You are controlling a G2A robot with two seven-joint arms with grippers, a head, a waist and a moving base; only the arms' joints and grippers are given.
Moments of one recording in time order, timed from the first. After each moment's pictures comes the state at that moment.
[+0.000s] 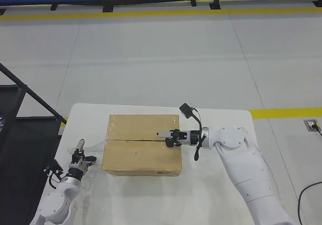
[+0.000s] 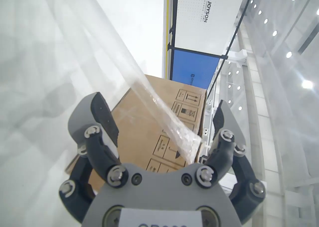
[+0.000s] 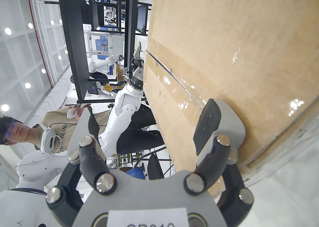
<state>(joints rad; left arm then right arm) 1.28 -1.17 -1.54 -1.41 -0.43 -0.03 -0.10 -0.57 -1.48 1.25 -0.97 -0.09 -0.23 1.20</state>
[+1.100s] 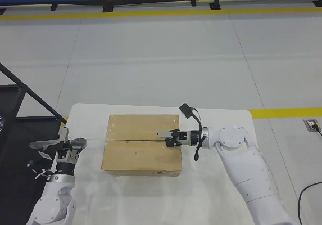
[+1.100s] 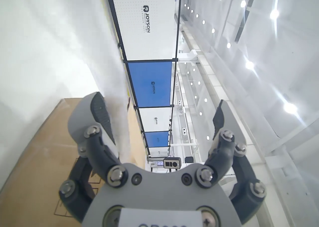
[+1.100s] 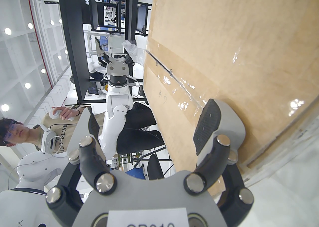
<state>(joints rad) 1.36 -1.20 -1.60 -1.63 -0.34 -0.28 0.00 -0.57 -1.48 1.25 -0.97 -0.09 -0.23 1.20</state>
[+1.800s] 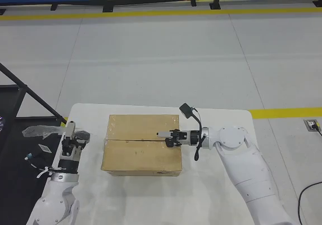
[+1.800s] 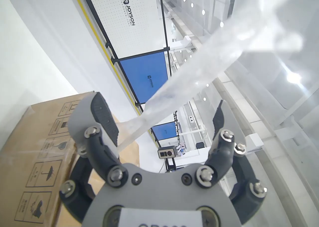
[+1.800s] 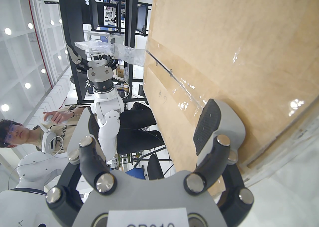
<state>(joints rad) 1.38 -1.21 -1.58 -1.78 -0.16 -0.24 0.02 -0.57 -1.48 1.25 -0.97 -0.09 -0.23 1.20</state>
